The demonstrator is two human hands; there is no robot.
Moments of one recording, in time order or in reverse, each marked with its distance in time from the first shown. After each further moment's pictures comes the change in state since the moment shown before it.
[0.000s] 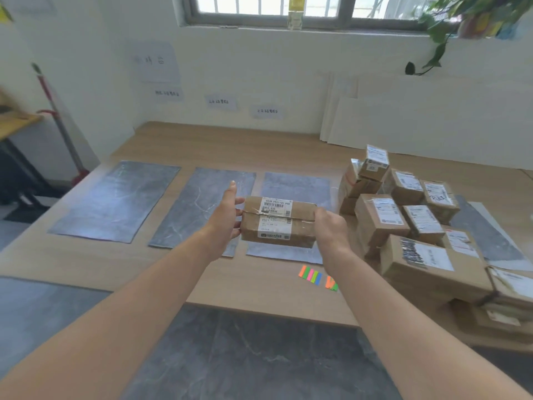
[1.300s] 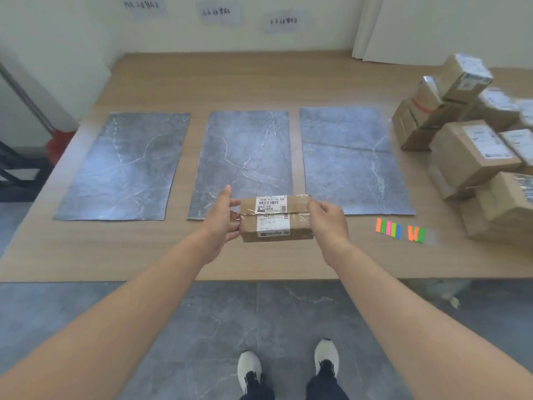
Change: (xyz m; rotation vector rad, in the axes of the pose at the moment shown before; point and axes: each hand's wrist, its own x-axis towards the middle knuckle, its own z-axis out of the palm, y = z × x) left_hand 0.152 -0.101 -0.231 0.101 -0.060 -0.267; right_hand -0.007 0.073 0.263 -0.095 0.024 0.238
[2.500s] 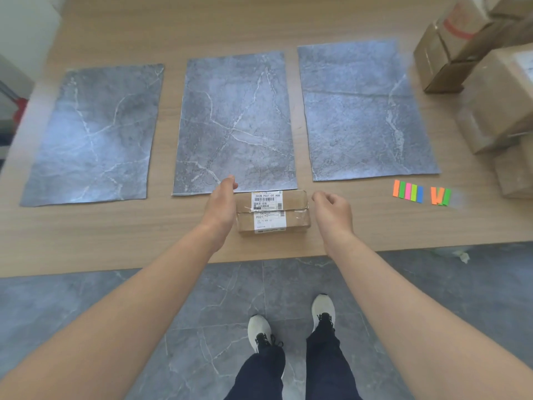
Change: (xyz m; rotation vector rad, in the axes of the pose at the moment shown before) left_hand 0.072 -0.055 0.015 0.185 0.121 -0.037; right_hand 0.046 0.077 0.031 0.153 0.057 0.213
